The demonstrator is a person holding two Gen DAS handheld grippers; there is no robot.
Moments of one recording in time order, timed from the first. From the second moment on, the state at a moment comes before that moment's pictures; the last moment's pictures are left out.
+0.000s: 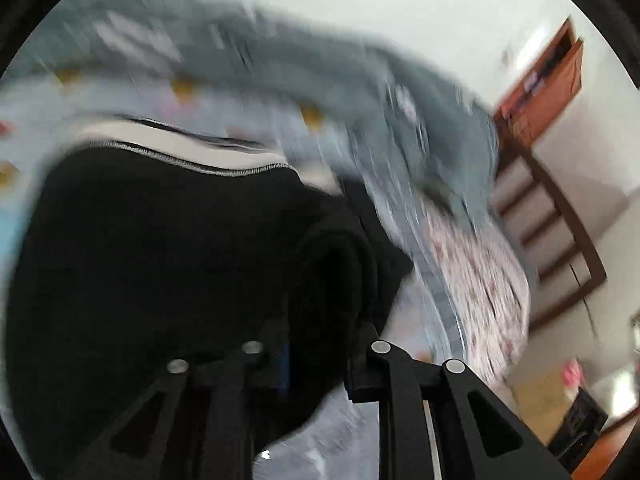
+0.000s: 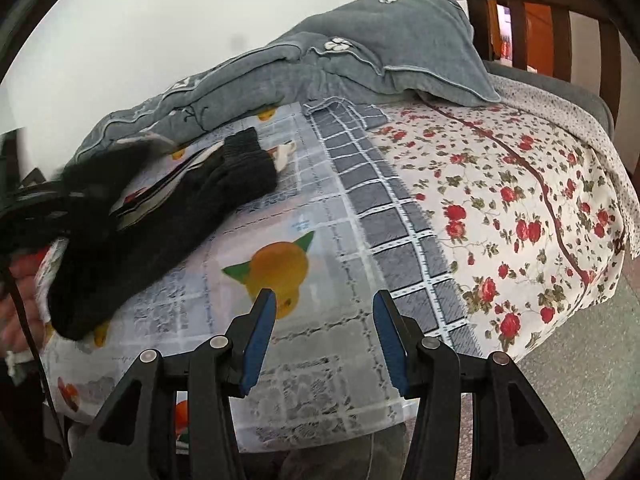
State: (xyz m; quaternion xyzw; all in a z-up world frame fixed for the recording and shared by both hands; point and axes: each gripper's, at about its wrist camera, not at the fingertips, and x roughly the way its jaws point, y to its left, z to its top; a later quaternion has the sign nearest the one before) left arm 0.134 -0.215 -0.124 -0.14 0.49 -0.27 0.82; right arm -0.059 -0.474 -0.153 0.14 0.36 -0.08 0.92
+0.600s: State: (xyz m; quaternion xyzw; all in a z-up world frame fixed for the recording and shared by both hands) left arm 0.043 -0.042 -0.103 -0.06 0.39 -0.16 0.90; right arm 0.067 -0.403 -0.142 0.19 0.36 0.08 0.91
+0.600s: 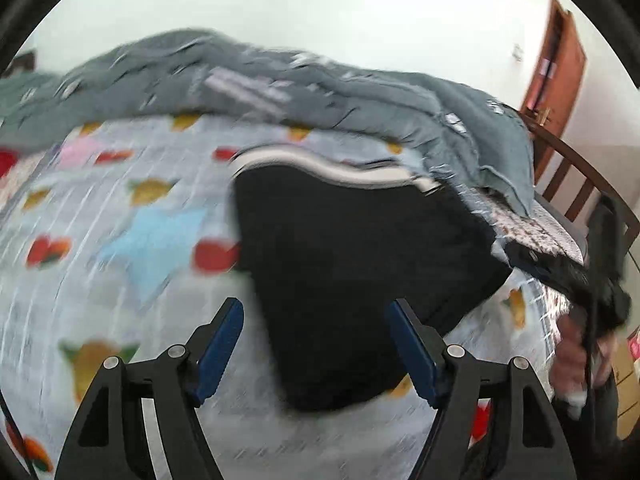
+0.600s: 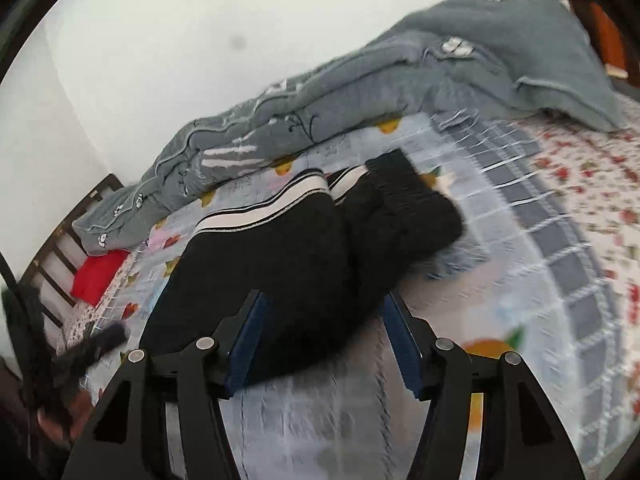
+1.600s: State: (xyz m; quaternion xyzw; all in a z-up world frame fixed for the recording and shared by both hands) left arm 0.035 -0.078 -0.160 -0.02 0.40 -0.14 0.91; right arm 0.078 -0.434 -0.082 0.10 0.28 0.07 0.95
